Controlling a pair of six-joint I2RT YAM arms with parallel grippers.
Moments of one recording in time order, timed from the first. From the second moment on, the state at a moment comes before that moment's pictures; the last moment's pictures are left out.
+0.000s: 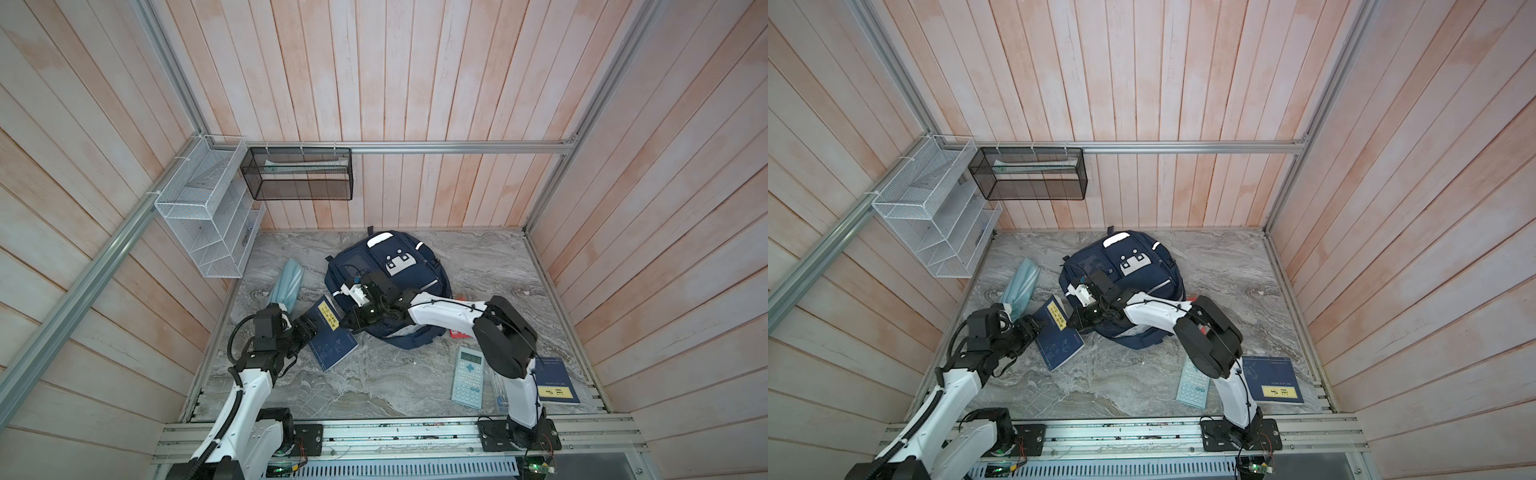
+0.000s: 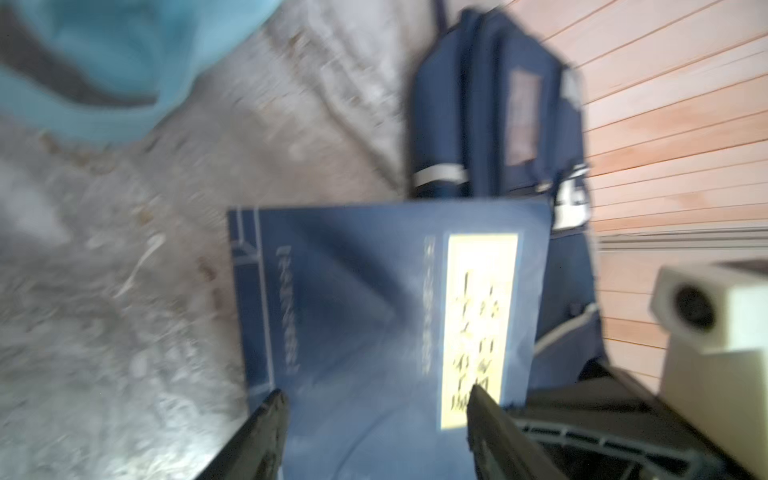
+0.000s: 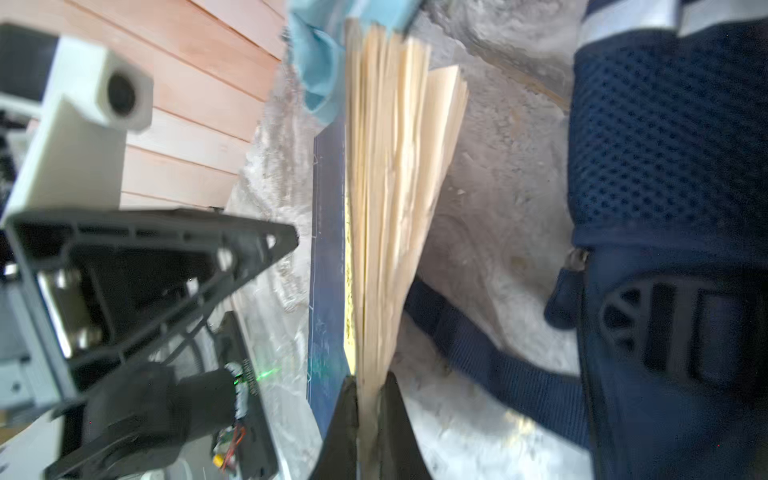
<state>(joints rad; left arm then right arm) 0.03 0.87 0.48 -0.31 0.39 -0.70 0.93 1.97 1.41 -0.16 -0.53 0.56</state>
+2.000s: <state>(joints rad) -0.76 1.94 1.75 -0.69 -0.05 -0.05 0.20 0.89 0.34 0.04 -0.44 0.94</state>
